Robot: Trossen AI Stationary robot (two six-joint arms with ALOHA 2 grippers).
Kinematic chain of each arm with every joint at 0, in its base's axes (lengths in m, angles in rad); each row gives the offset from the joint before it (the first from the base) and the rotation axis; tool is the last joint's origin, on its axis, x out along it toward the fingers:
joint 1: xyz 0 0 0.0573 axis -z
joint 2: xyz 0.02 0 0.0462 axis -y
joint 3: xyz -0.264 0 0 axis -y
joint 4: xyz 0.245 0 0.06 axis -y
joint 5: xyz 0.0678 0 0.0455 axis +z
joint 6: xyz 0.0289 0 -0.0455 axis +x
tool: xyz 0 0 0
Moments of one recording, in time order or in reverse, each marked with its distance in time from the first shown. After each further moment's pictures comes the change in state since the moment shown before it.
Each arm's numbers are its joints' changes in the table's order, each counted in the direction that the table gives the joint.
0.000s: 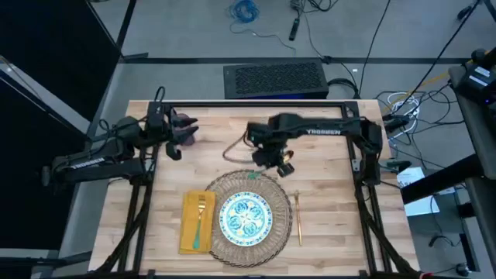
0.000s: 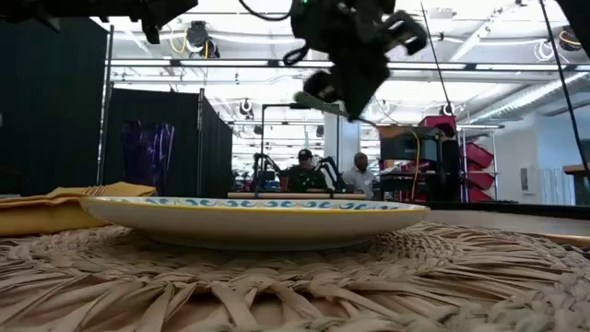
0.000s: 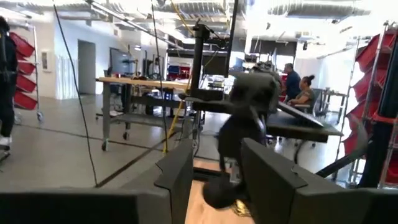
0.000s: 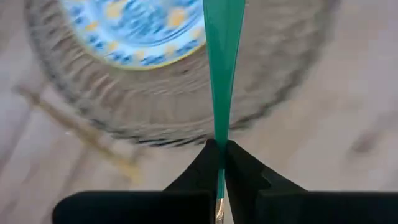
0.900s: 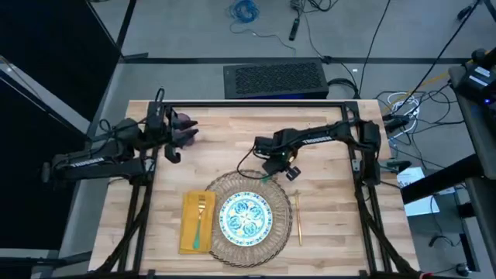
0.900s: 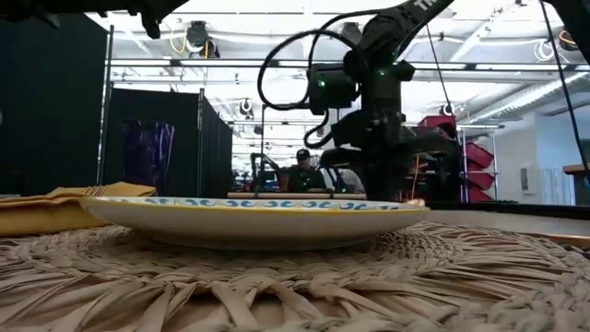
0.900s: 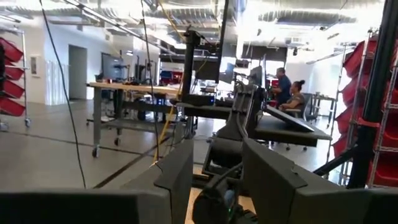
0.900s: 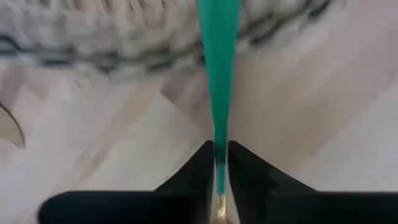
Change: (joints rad) left arm 0.060 0.000 0.000 0.026 0.031 0.020; right arm 0.057 -0.022 -0.396 0.391 -0.246 -0.201
